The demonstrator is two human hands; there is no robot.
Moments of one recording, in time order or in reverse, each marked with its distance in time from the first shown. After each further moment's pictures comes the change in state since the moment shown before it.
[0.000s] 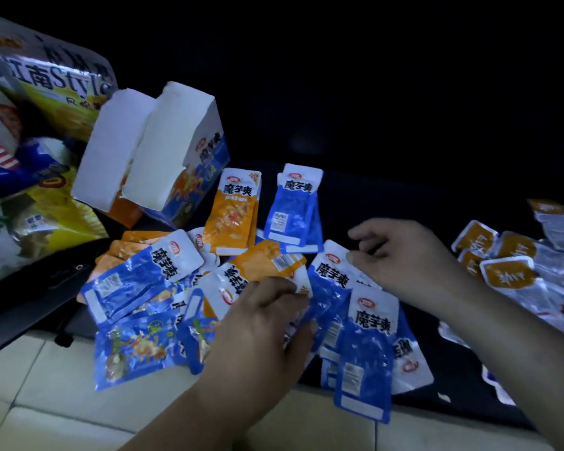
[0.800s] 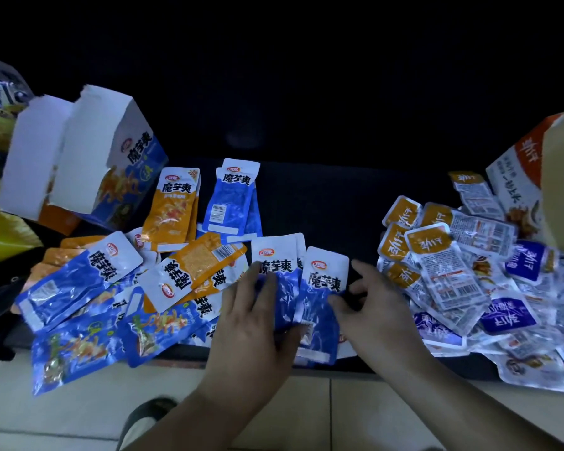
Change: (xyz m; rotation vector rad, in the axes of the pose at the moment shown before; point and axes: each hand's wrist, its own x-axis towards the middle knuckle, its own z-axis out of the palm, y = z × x) left_hand -0.008 0.045 0.069 0.163 -0.027 -0.053; right_hand -0.079 0.086 0.035 0.222 0.205 0.200
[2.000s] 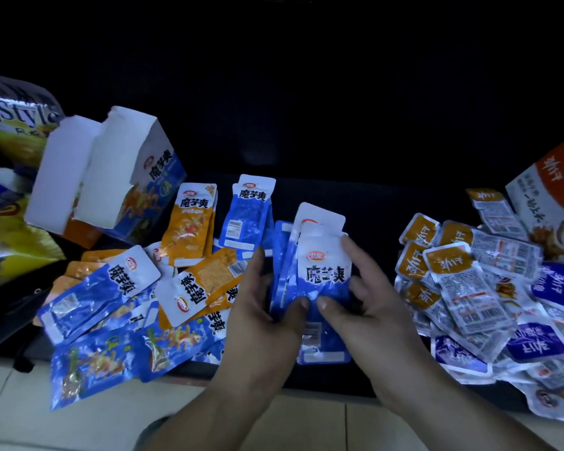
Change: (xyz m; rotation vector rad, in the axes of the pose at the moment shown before) left_hand 0.031 0.032 -0.043 -1.086 0.047 -0.494; right_hand -0.011 -0.050 0.001 0.587 -0.202 0.004
